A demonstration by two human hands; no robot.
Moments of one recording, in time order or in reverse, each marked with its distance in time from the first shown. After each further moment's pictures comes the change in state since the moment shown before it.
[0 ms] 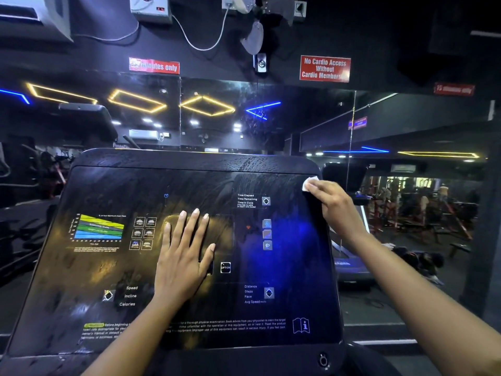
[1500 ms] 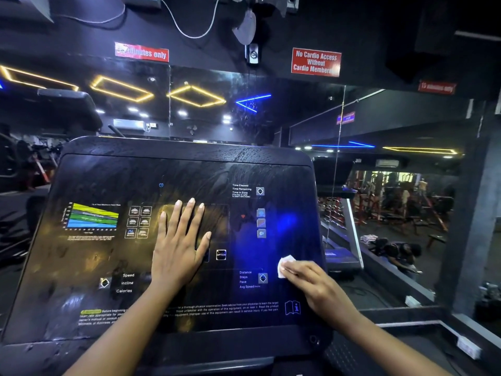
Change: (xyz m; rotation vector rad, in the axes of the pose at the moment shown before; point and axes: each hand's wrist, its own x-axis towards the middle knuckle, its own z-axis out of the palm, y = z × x) left_hand 0.001 -0.002 0.003 -0.006 -0.003 -0.003; right_hand -0.136 -0.100 -0.026 0.144 -0.176 -0.170
